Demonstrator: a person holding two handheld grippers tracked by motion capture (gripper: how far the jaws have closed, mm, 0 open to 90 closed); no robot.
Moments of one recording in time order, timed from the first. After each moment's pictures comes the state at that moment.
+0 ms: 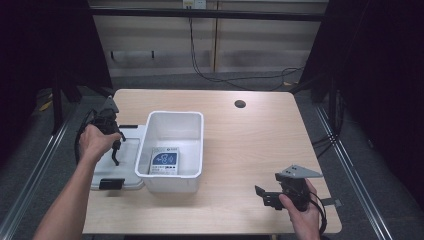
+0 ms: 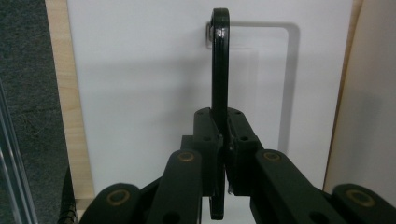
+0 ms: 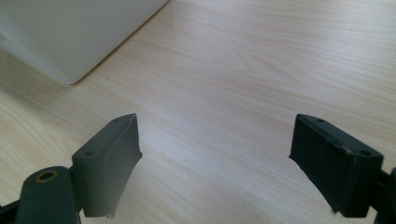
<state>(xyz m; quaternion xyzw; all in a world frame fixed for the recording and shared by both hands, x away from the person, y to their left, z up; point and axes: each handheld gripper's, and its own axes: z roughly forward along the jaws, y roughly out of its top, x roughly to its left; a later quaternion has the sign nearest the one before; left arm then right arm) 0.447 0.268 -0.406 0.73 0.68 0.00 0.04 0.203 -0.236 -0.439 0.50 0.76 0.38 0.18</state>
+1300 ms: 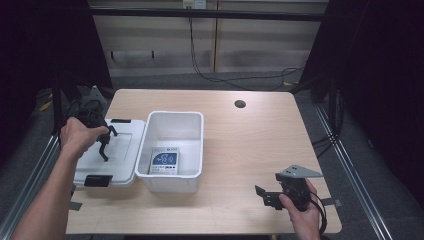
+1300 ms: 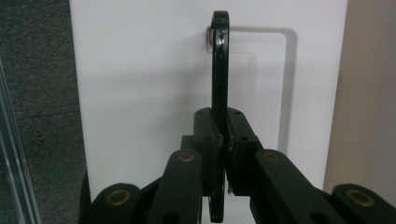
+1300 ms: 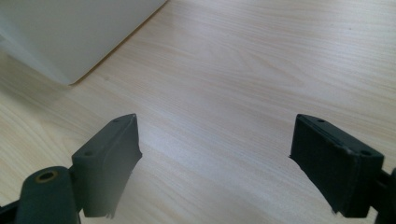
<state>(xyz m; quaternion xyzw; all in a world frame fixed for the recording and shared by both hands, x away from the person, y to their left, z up) 0.432 0.288 -0.357 0.74 0.67 0.00 0.06 0.203 -0.236 -0.439 0.51 0.75 0.38 0.18</state>
